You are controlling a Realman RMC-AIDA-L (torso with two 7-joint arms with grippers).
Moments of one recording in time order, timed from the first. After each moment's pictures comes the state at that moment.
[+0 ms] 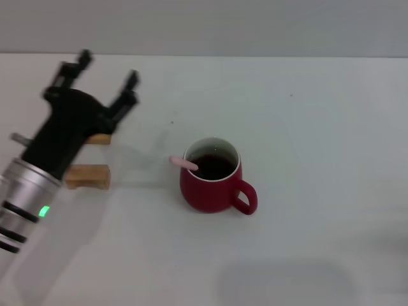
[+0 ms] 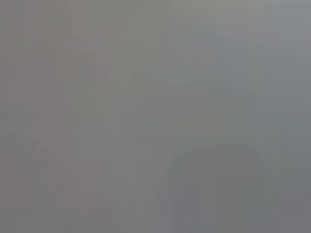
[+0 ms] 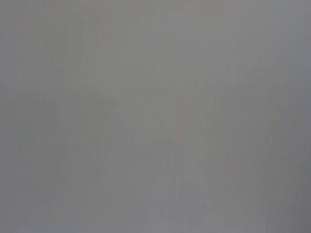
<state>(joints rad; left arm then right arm) -0.24 -2.07 2.04 0.50 -0.20 1.25 -0.14 0.03 2.08 0.17 0.23 -1.64 -1.63 0.05</state>
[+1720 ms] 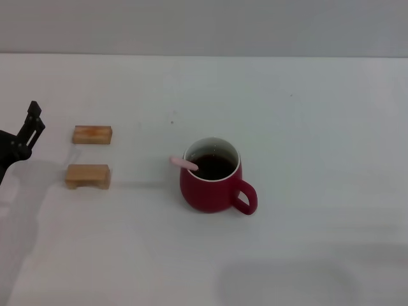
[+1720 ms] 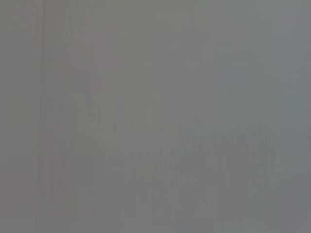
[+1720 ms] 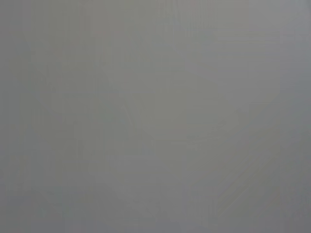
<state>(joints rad) -0.21 -2.08 1.92 0.27 -0.36 1.26 -0.19 0.00 2.08 0.14 0.21 -1.61 -1.93 0.03</state>
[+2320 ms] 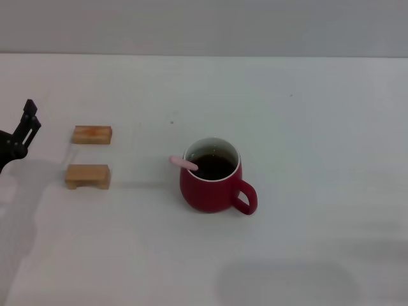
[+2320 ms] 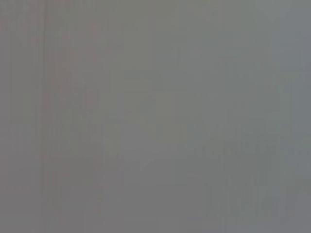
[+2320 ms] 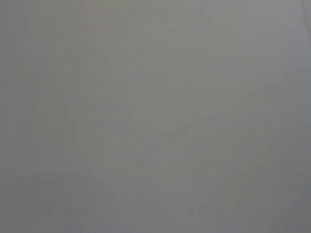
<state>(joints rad) -0.21 -2.07 1.91 0.27 -0.36 1.27 -0.18 0.01 2.09 0.16 0.21 -1.60 -1.89 0.02</state>
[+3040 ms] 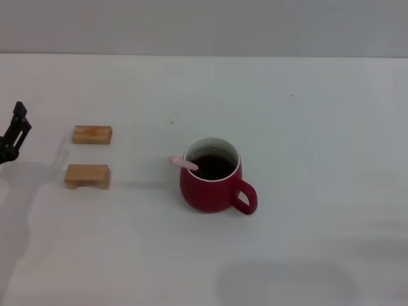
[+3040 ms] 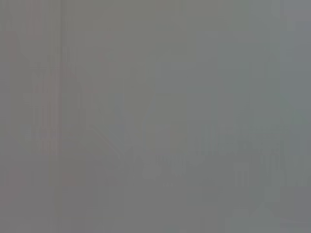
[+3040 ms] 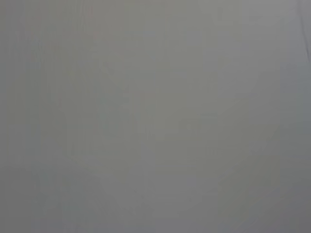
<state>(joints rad) -0.20 -2.08 1.91 0.27 -0.39 1.27 -0.17 0.01 2.09 0.17 0.21 -1.59 -1.86 0.02</state>
